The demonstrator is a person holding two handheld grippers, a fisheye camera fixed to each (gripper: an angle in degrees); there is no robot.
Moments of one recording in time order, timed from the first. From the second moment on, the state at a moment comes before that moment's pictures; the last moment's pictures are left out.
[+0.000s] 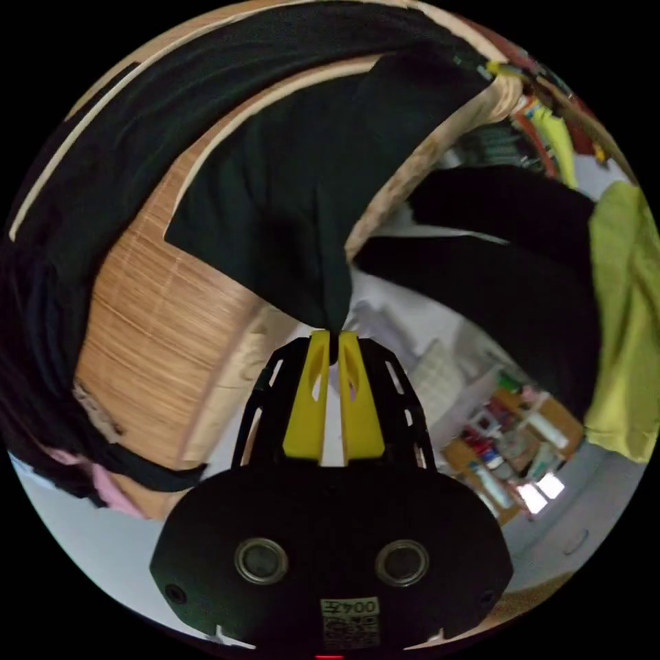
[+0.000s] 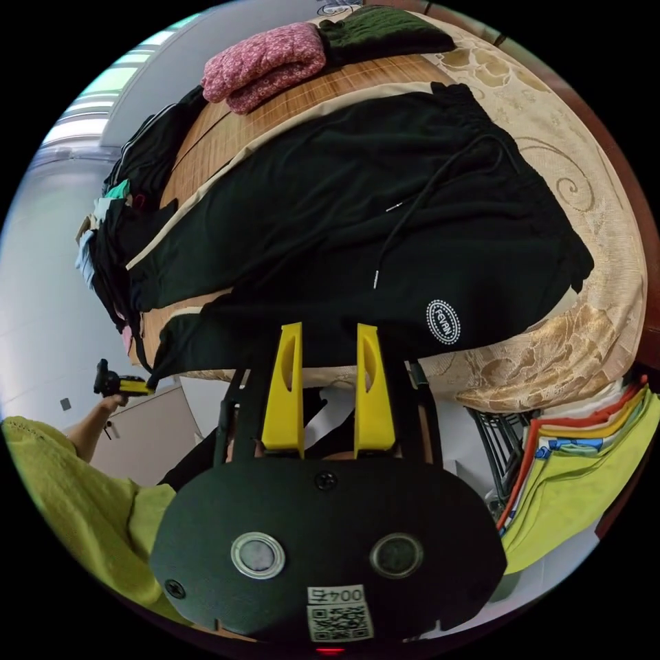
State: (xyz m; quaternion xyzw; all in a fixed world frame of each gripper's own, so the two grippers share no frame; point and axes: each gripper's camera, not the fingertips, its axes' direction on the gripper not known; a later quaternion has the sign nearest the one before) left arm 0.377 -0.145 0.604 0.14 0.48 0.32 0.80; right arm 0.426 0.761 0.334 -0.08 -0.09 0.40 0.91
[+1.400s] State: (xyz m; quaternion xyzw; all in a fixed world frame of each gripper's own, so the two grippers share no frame) left arm 0.304 -0.247 0.591 0.20 0.54 -0.32 0.75; right arm 0.414 0.723 0.346 -0.16 0.02 0.35 0.92
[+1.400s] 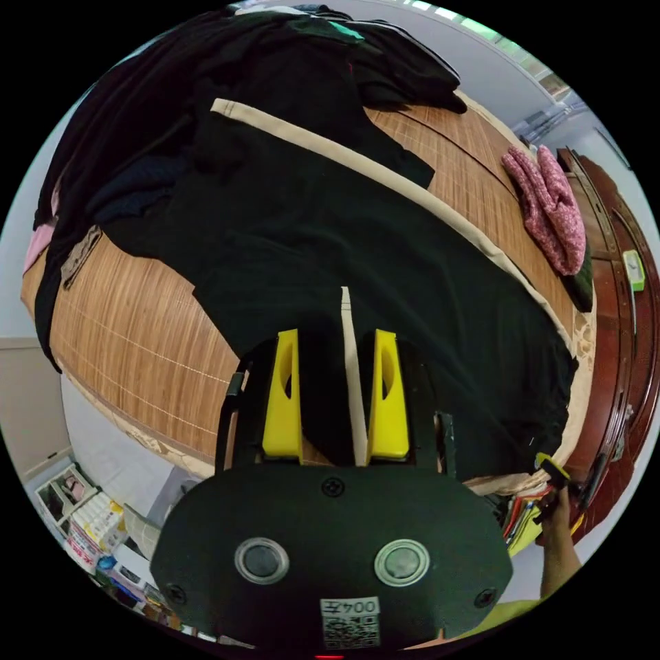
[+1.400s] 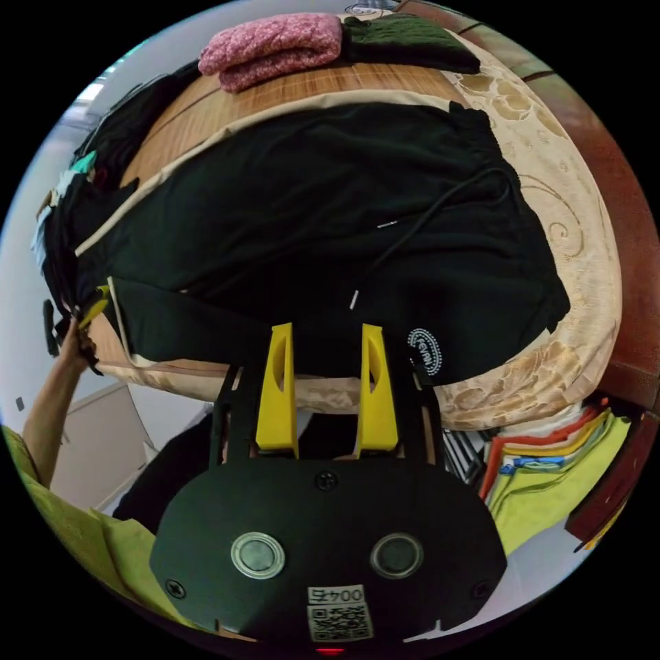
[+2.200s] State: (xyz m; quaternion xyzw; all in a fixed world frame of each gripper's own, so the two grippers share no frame) left arm 0.292 -0.243 0.563 0.16 0.52 -0.35 0.76; right arm 0.433 0.721 0.352 -0.23 -0.01 0.32 0.92
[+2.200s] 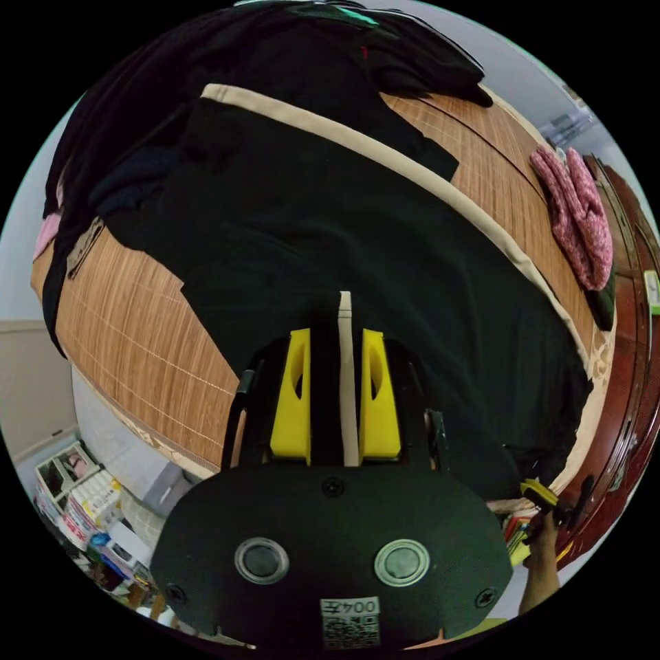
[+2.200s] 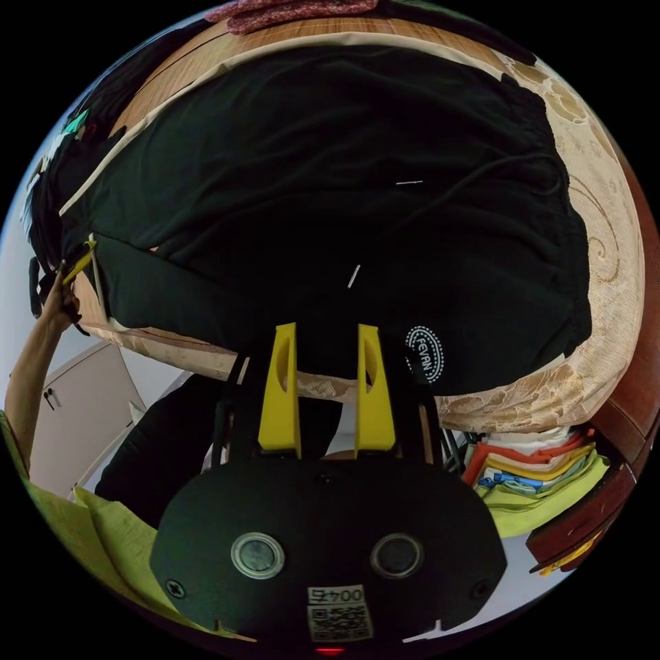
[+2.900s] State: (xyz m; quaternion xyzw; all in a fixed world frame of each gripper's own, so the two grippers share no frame) left arm 0.198 -0.095 0.581 0.24 0.63 -0.39 0.63; right arm 0.468 0.871 0.237 -0.09 -0.06 0.44 0.89
